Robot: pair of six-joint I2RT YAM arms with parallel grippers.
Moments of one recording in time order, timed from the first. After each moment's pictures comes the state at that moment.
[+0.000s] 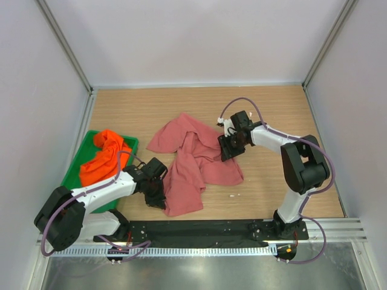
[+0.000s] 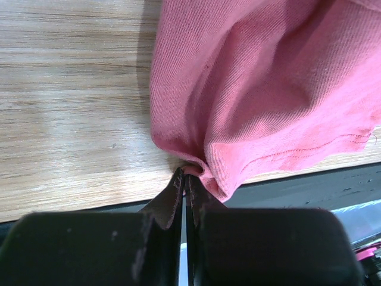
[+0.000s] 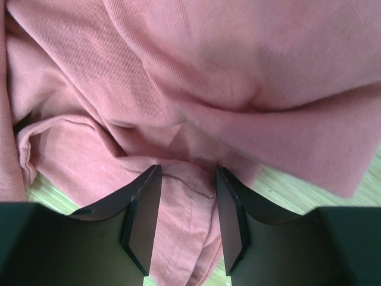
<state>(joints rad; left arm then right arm) -0.71 1.21 0.56 -0.70 0.17 -0.89 0.38 1.78 1.11 -0.50 -0.32 -0.05</state>
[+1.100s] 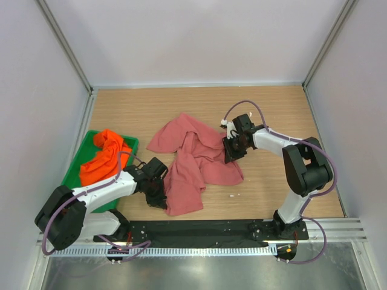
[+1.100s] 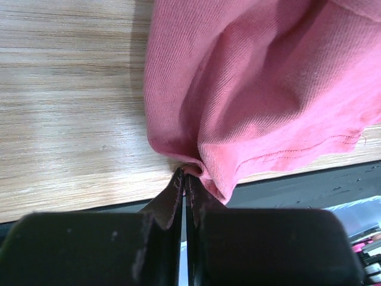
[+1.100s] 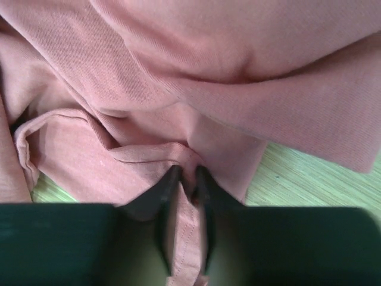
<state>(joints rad) -0.71 1.22 0.56 -0.68 0.19 -0.92 0.38 1.74 1.04 -0.47 -0.32 0.03</state>
